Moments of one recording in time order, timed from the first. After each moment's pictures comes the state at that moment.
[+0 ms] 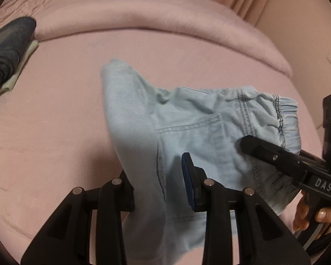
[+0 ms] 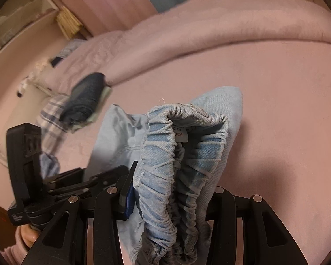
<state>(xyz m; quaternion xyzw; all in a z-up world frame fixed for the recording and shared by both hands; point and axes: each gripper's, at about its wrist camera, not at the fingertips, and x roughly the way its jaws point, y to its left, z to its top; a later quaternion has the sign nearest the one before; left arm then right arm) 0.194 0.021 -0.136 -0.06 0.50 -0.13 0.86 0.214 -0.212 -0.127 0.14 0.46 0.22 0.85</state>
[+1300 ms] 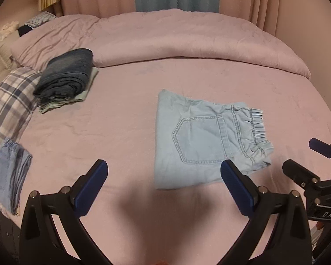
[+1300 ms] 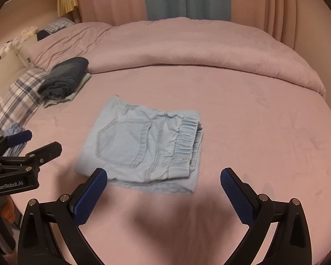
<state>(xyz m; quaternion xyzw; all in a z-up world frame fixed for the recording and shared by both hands) 0.071 0.020 -0.039 0.02 0.43 0.00 0.90 0.106 -0.201 -0.065 -0.01 0.43 0.11 0.90</state>
